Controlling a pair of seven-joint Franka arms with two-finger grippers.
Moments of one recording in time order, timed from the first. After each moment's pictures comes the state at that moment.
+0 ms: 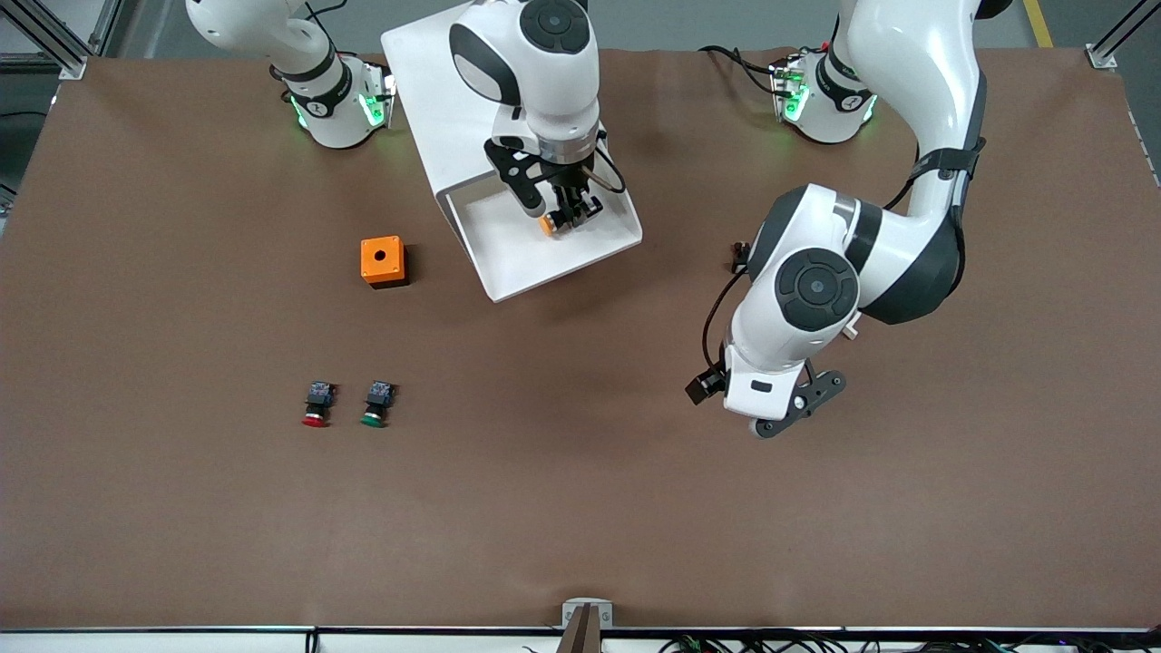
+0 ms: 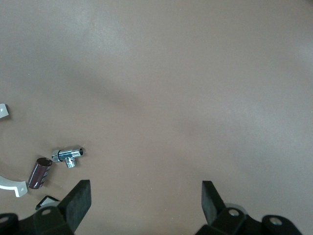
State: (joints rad) left arm -0.52 0.61 0.07 -1.25 -0.06 1.82 -0.99; right arm 0.96 0.28 -0.04 -1.72 0.02 2.01 1.91
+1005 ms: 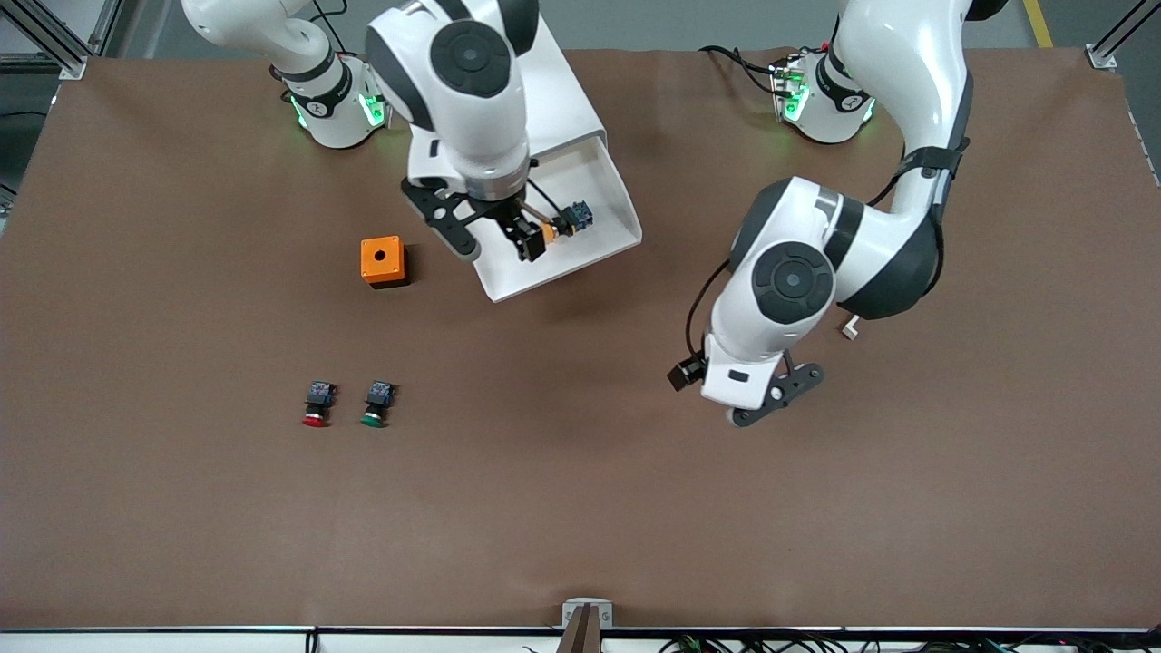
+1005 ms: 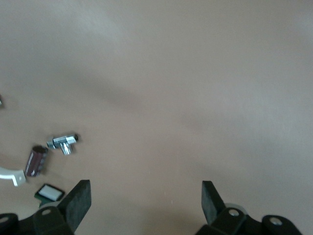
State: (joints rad) left arm -0.52 0.61 0.00 -1.25 -0.06 1.79 -0.99; right arm 0.77 0.26 -0.07 -1.56 0.02 1.73 1.47
